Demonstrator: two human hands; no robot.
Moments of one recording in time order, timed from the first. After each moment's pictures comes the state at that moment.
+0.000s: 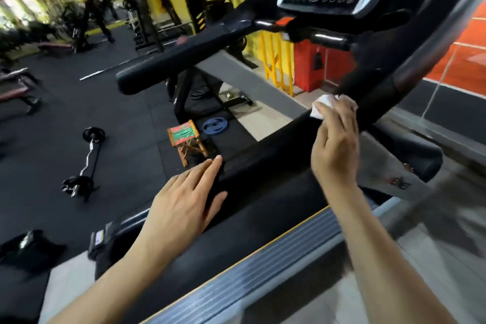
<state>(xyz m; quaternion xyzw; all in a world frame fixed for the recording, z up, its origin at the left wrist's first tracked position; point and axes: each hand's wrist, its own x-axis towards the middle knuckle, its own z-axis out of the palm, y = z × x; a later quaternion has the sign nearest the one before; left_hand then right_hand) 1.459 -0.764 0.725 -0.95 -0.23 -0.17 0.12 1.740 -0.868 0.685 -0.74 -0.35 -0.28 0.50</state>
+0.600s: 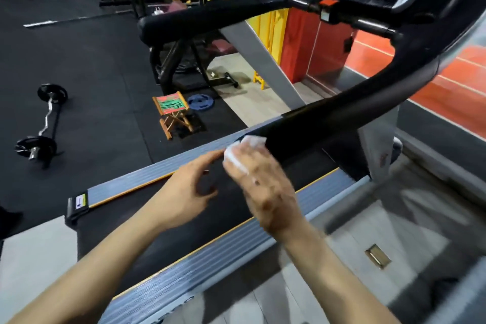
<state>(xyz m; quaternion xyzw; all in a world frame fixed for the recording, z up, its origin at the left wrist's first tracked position) 1.233 -0.670 0.678 -0.91 -0.18 -0.15 -0.35 1.386 -0.812 0.650 -0.64 -0.65 -0.26 0.32</state>
